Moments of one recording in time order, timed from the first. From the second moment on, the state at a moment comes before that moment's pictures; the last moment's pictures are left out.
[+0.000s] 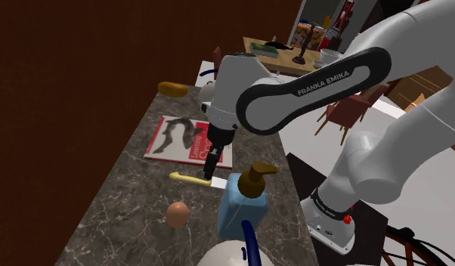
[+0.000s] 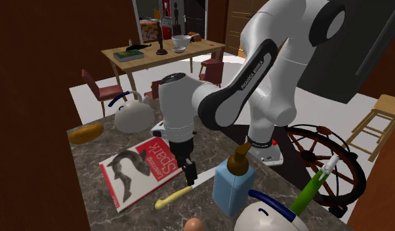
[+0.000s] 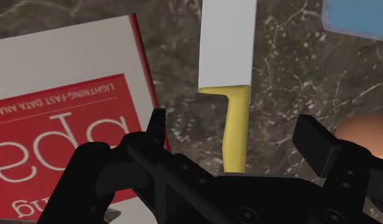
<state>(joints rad) 0.36 -0.25 0.28 -2.50 0.35 2.28 -0.11</state>
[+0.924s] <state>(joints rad) 0.38 -0.17 0.30 -2.53 0.36 2.40 -0.11</state>
